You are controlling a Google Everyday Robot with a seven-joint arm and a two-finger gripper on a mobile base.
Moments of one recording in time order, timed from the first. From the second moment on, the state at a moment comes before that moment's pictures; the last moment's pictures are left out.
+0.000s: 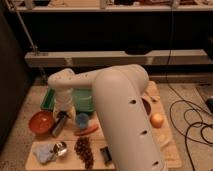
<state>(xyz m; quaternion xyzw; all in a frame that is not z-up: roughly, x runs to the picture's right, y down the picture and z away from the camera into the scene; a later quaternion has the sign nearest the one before) -0.237 0.151 0.818 -0.28 -0.35 -0.58 0.69</state>
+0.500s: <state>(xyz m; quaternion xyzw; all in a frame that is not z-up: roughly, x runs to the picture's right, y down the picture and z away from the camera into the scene) -0.240 0.160 0.828 -0.28 -0.34 -0.58 0.68</state>
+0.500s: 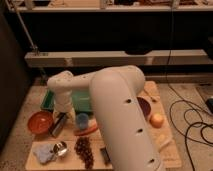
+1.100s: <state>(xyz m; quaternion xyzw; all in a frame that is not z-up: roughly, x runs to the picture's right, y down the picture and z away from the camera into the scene) -0.241 0.170 0.843 -0.29 -0.34 -0.58 0.68</state>
